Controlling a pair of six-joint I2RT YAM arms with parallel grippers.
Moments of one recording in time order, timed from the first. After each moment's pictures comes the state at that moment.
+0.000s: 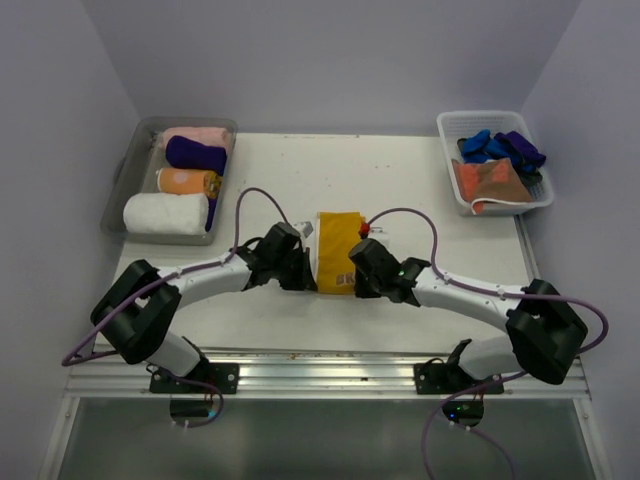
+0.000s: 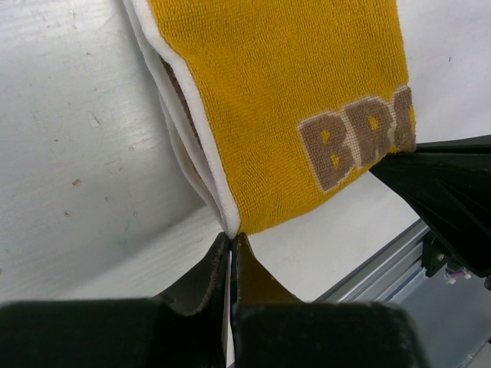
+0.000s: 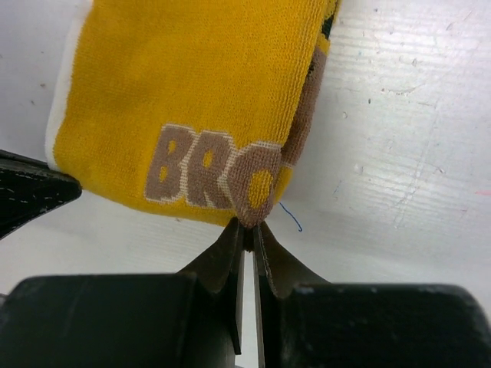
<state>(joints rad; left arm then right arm) -0.71 1.51 0.75 -0.16 0.24 -0.66 0.86 1.37 0.74 -0.37 0.25 0.75</state>
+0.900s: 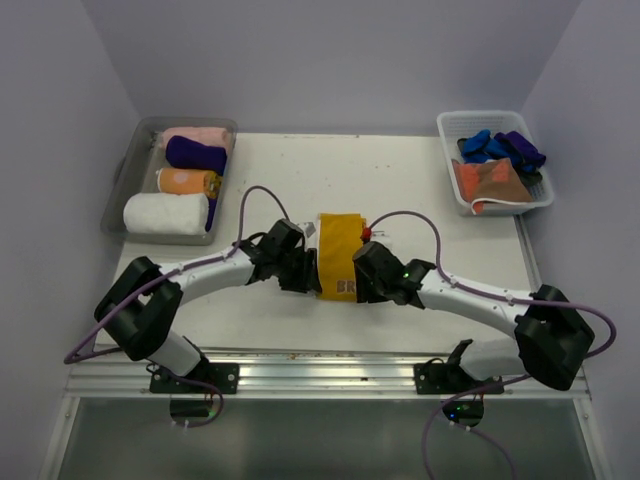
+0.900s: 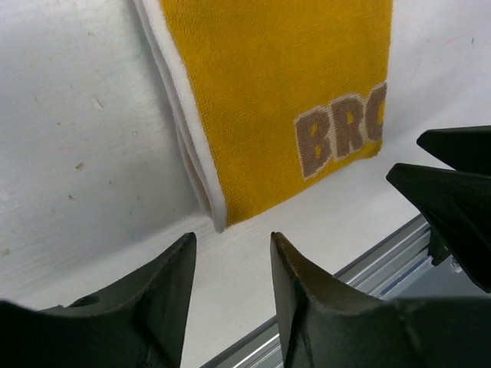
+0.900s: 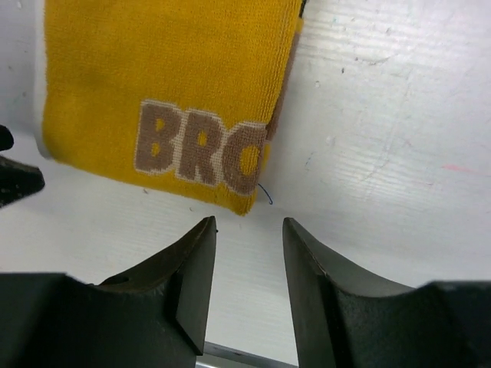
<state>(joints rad) -0.71 1.53 0.82 -0.28 0.25 -0.64 0.86 1.33 0.73 -0.44 0.24 0.70</state>
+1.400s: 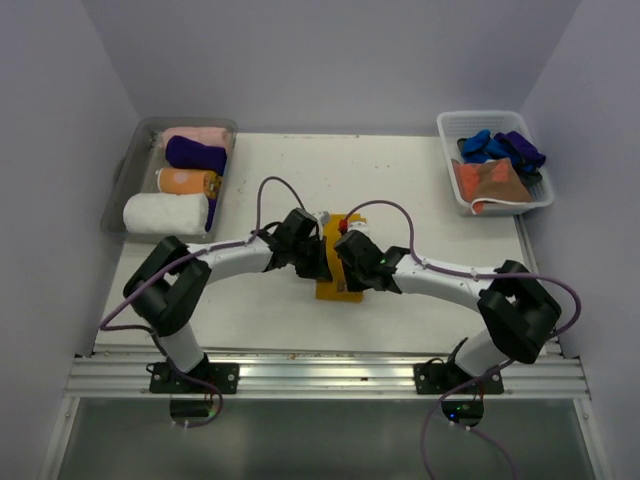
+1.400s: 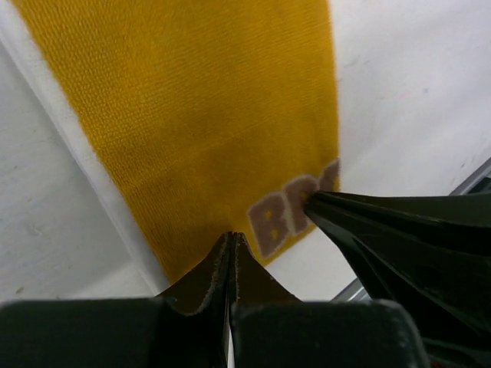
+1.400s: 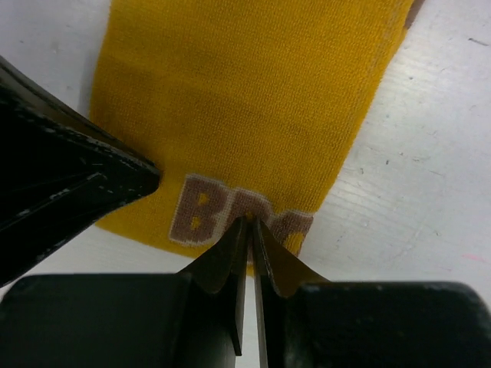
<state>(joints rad) -0.71 1.70 0.96 -0.18 0.30 -0.65 0.86 1.52 0.88 -0.39 0.26 0.55</state>
